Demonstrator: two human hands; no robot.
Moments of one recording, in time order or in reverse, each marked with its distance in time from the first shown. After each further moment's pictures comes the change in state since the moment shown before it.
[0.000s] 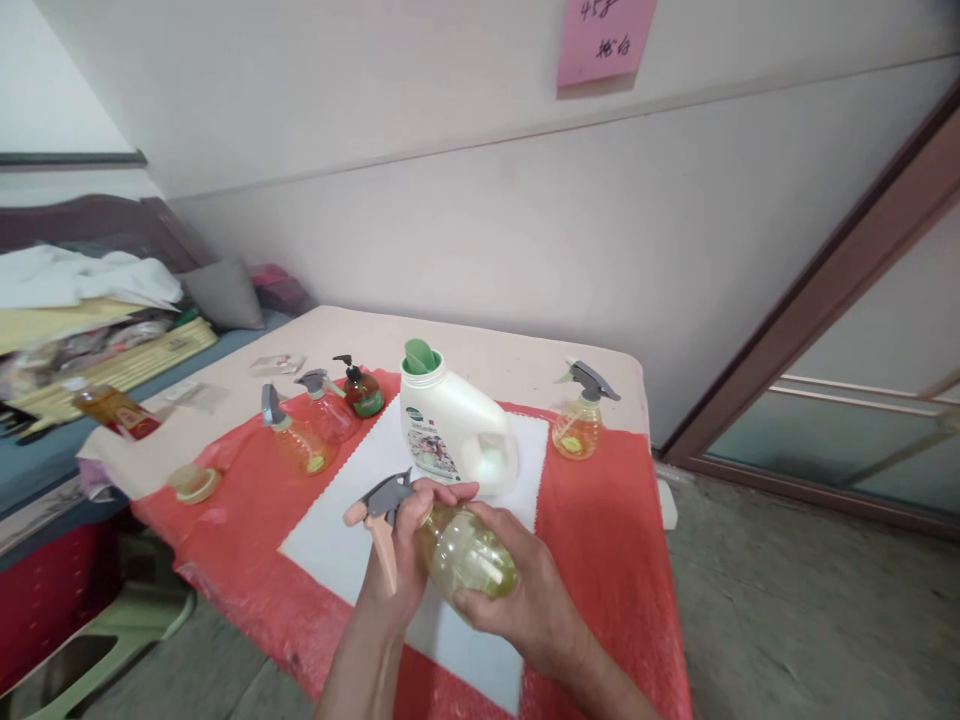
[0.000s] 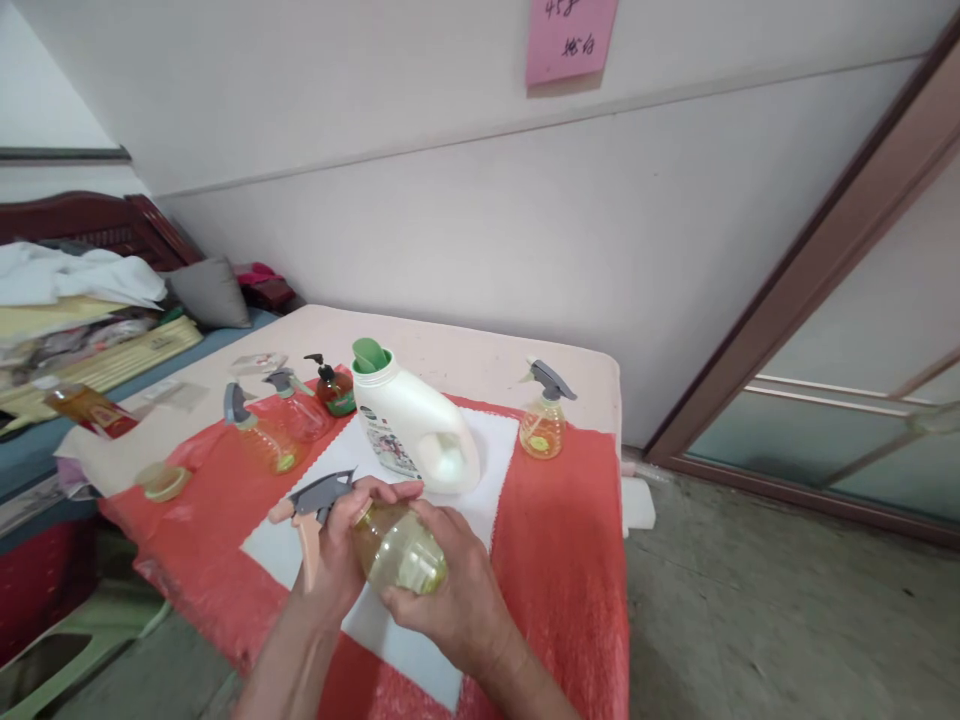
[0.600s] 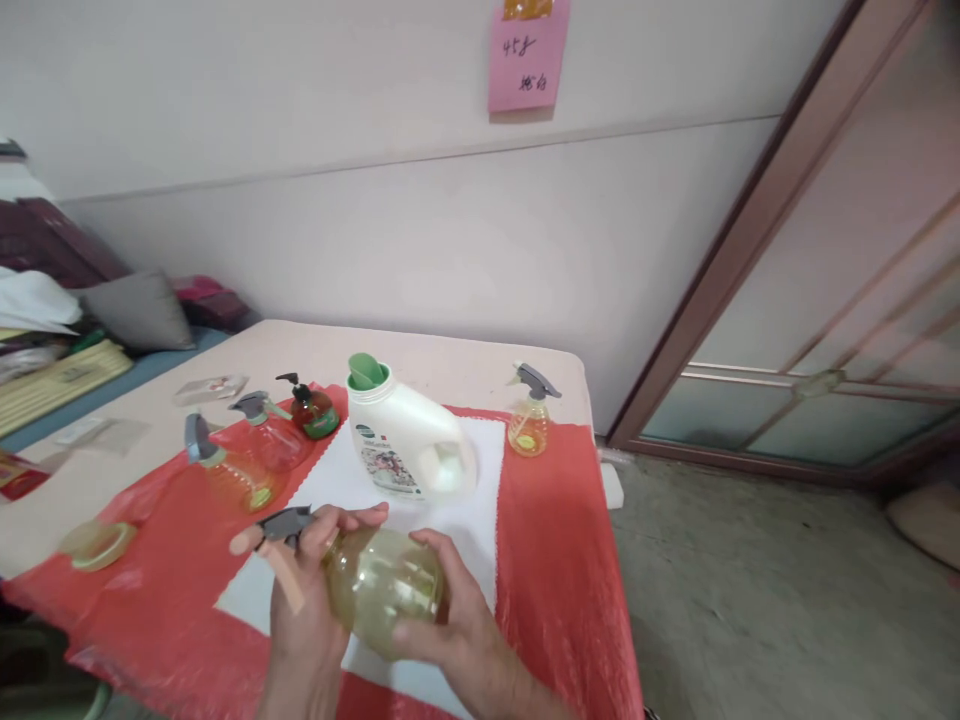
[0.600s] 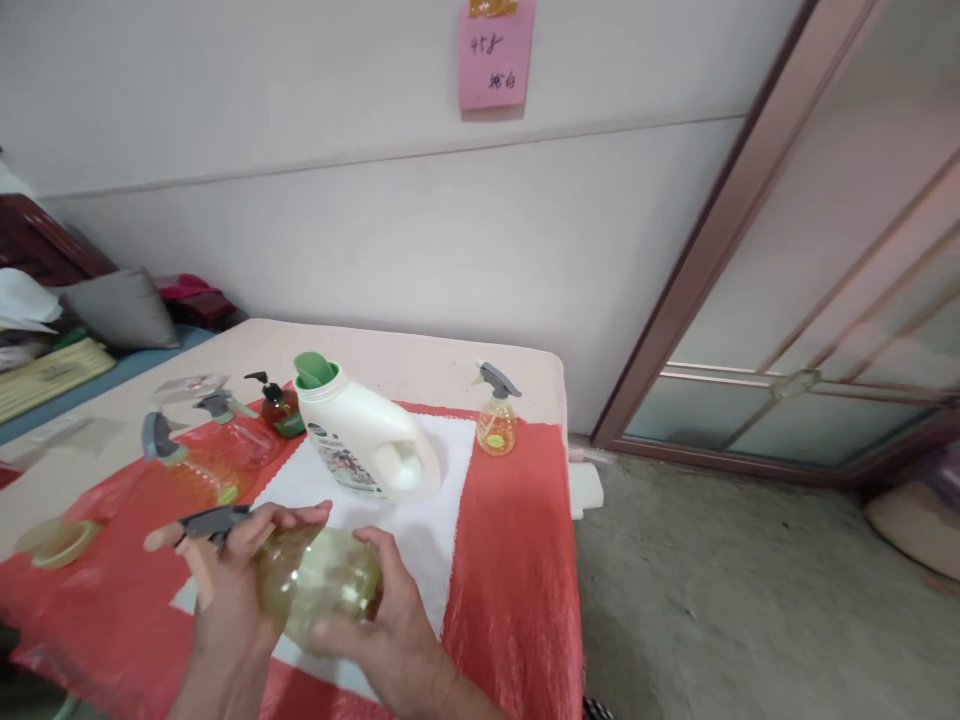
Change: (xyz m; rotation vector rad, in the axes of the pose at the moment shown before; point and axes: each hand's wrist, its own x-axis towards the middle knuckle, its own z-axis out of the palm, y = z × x) left_hand 0.004 0.015 -0.022 -0.023 0.277 0.184; right_hand -0.015 -0.005 0.038 0.747 -0.023 0.270
